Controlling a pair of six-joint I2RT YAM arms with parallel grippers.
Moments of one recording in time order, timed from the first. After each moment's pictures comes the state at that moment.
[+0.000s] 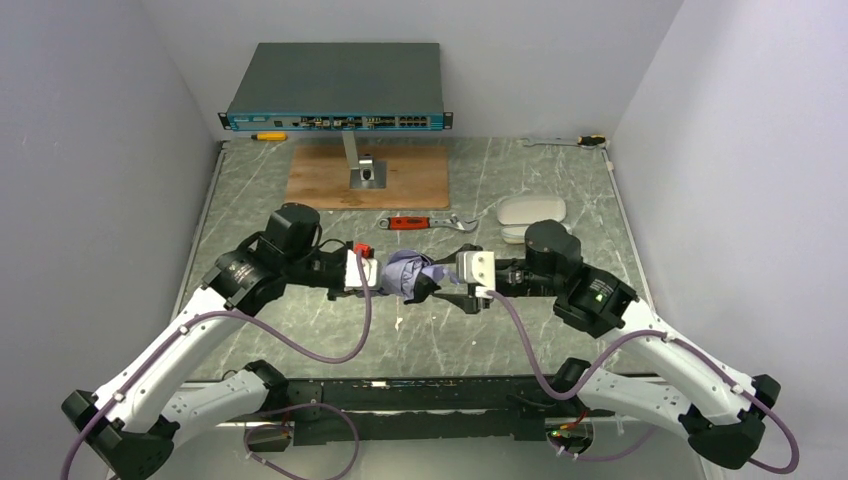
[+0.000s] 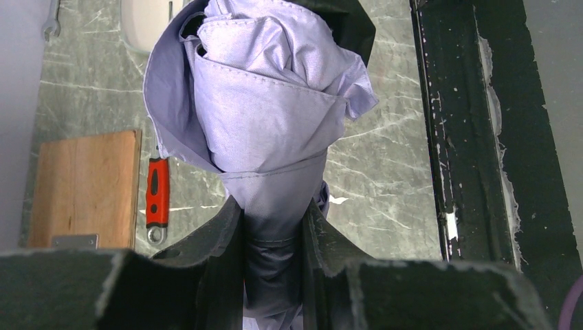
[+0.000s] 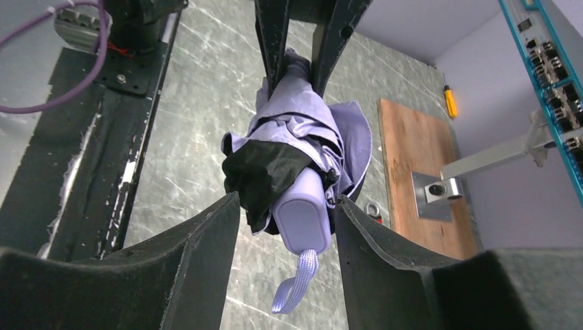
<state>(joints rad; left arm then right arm) -0.63 0.94 1.06 -0.74 0.69 0.78 0.87 0.86 0.99 -0.38 -0.59 -0.62</state>
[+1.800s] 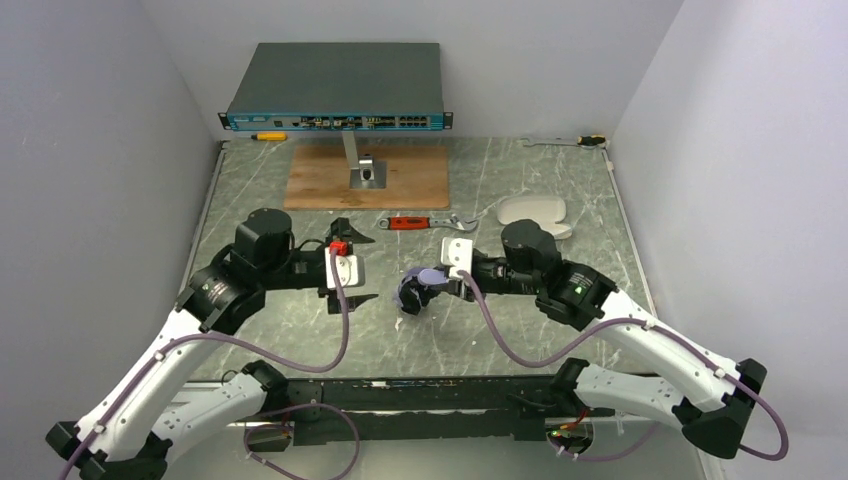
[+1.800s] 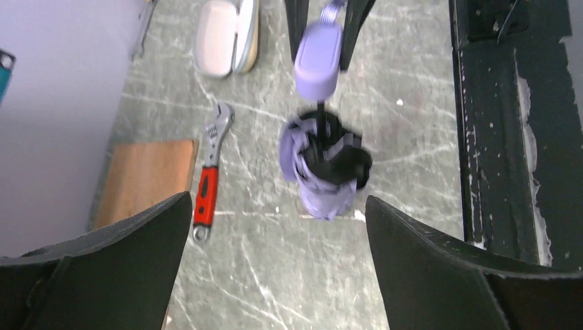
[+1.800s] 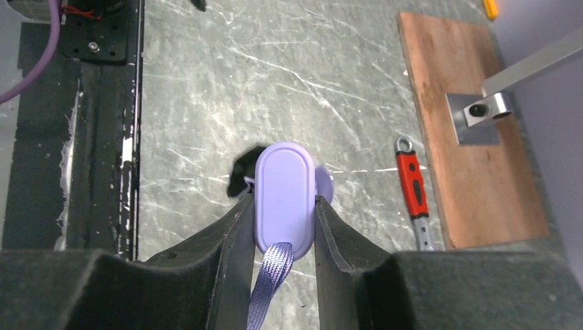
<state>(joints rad) -0.59 0.85 1.05 -0.66 0.66 0.71 0.88 0.94 0.96 -0.41 -0.43 -0.53</state>
